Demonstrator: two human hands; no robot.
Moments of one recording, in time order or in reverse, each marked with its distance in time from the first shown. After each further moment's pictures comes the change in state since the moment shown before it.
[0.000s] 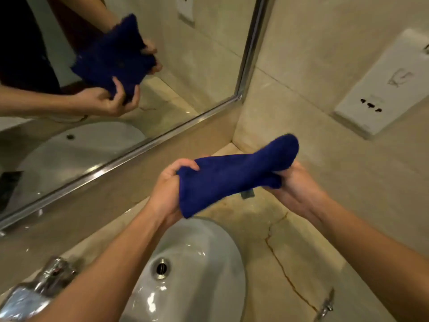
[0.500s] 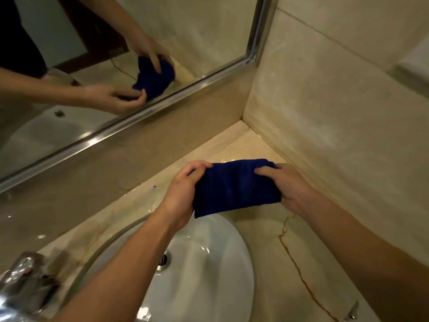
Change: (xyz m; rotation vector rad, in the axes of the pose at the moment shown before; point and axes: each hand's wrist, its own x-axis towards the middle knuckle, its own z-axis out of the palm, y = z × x) left_hand 0.058 -0.086 -0.030 0.217 0.120 -0.153; right_hand 0.070 0.095 -0.046 -0.330 0.187 0.341
